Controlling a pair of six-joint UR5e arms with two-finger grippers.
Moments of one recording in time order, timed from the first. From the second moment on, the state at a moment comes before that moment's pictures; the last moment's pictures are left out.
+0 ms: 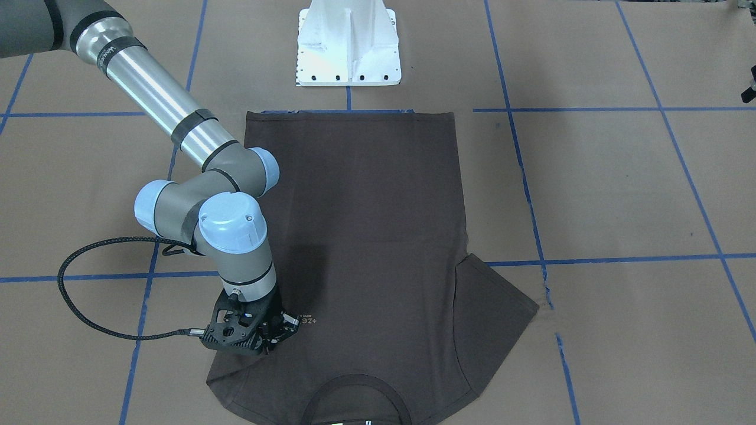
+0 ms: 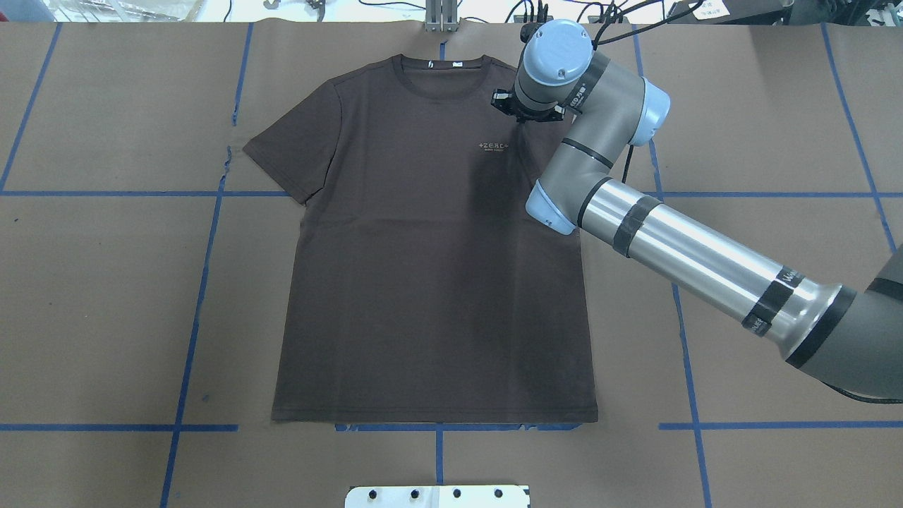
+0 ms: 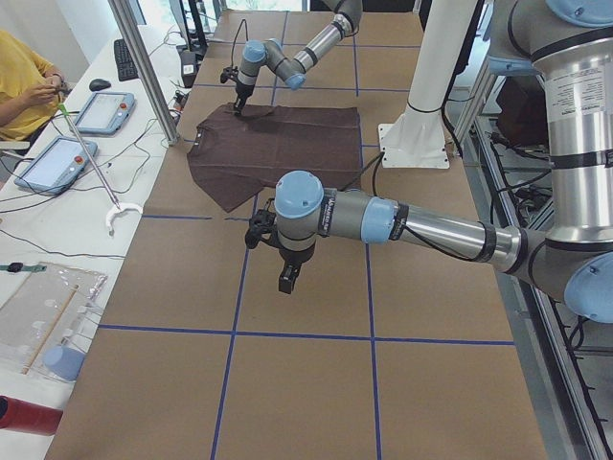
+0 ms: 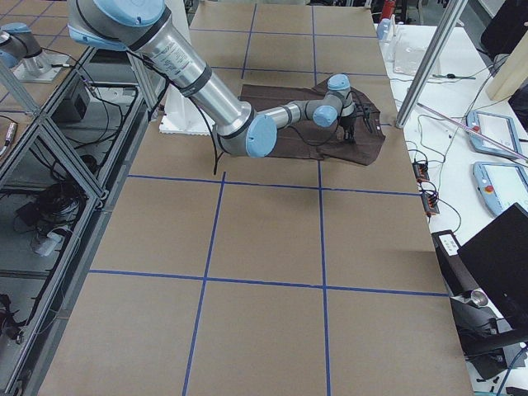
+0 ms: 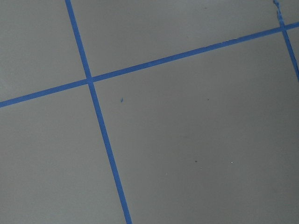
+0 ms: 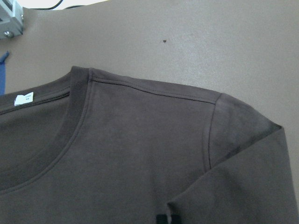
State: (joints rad) left arm -1.53 -1.38 -1.99 -1.50 -2.45 0.15; right arm 0.78 -0.63 0.89 -1.01 1.74 1.26
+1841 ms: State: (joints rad) left arm -1.12 -1.93 -1.57 -1.82 -2.30 -0.78; right arm 1.17 -1.22 1.58 -1.03 2.33 1.10
